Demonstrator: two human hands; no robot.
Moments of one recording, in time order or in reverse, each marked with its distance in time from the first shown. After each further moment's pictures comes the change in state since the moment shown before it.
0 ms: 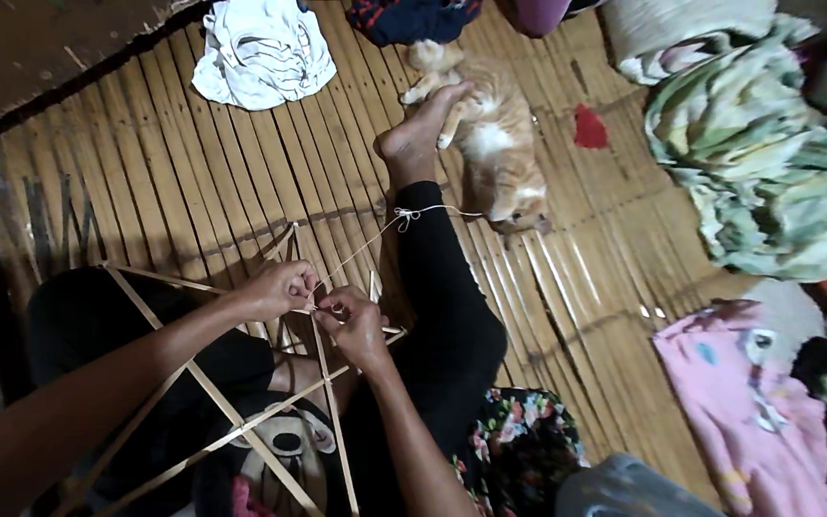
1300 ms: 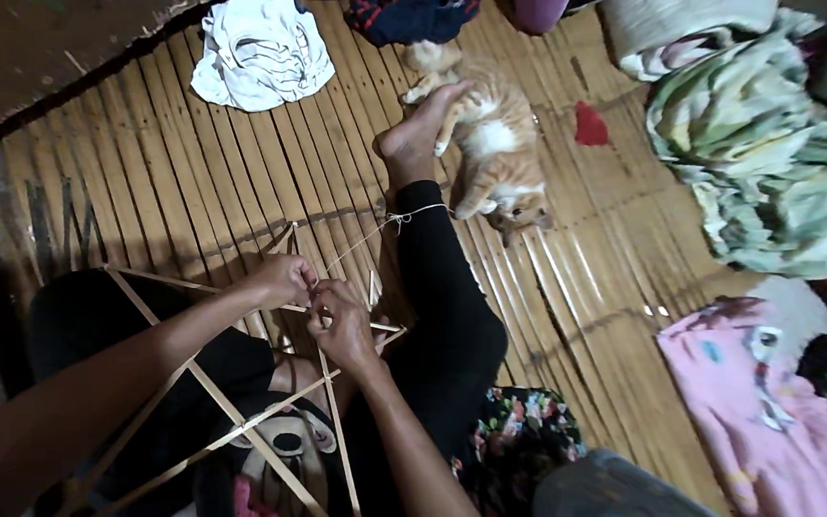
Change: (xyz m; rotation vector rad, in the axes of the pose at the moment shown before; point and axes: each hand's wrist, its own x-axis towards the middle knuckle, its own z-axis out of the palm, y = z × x) left_hand 0.011 0.021 0.000 -0.134 0.057 -0.296; right_hand 0.003 -0.002 0.019 -0.186 0.079 -0.240
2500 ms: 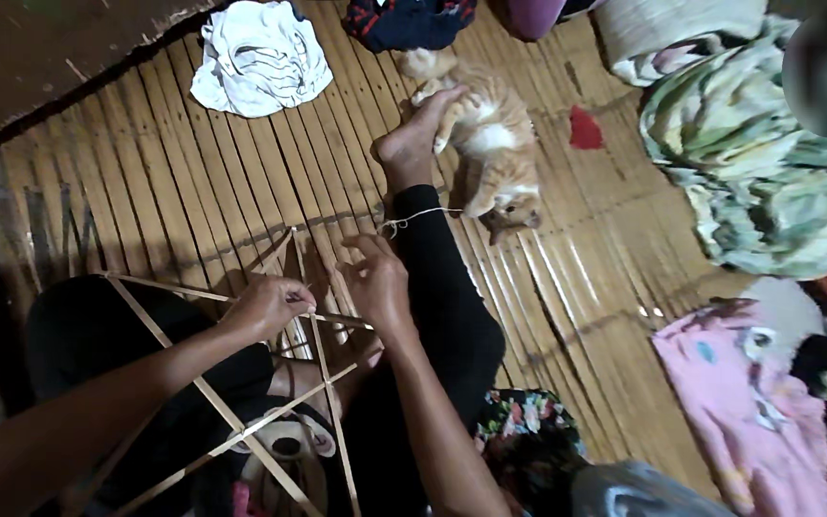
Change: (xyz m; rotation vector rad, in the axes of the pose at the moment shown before) left_hand -0.024 -0.017 0.014 0.140 0.153 0.143; right_hand 0.054 -0.017 -0.062 -0.090 -0.056 0.257
